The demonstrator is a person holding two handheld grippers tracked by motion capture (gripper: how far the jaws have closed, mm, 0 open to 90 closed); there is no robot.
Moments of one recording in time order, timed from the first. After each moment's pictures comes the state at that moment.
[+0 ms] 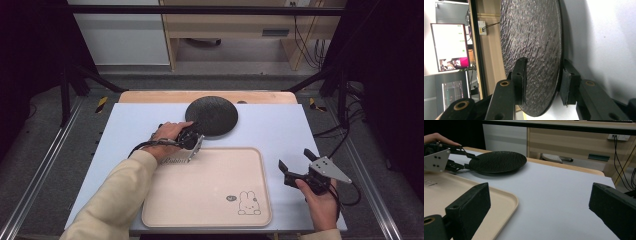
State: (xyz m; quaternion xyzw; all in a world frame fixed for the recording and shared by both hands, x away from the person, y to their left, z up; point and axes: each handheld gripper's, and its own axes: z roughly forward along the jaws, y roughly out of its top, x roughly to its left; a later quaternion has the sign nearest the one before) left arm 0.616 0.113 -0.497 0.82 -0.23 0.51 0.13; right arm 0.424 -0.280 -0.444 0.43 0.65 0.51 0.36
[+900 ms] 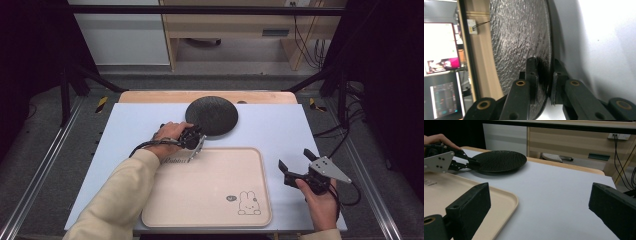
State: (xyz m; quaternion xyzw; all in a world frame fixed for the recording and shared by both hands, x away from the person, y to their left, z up) left arm 0.618 0.106 -0.499 0.83 -0.24 0.49 0.11; right arm 0.424 -0.281 -0.444 0.43 0.65 0.51 0.36
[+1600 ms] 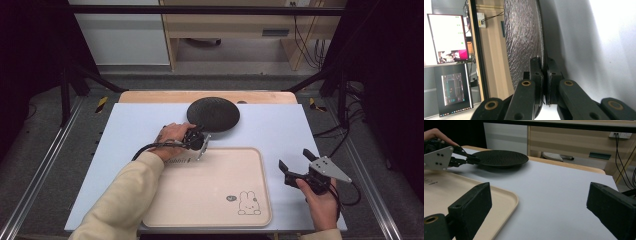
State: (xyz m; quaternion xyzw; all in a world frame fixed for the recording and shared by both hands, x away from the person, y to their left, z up) left arm 0.605 0.090 -0.490 0.83 -0.20 0.51 0.11; right arm 0.425 -0.281 -0.444 0.43 0.66 0.51 0.35
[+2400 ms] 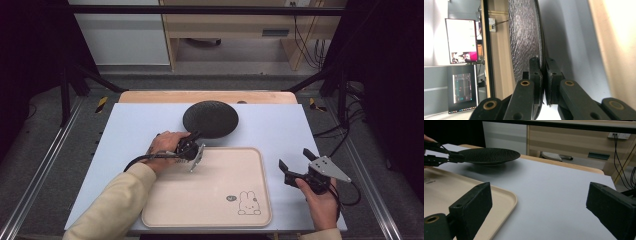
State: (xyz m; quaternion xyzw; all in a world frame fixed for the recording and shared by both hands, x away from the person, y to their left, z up) left arm 0.560 0.109 -0.481 0.80 -0.20 0.54 0.14; right arm 0.425 -0.281 -0.444 0.43 0.66 0.51 0.36
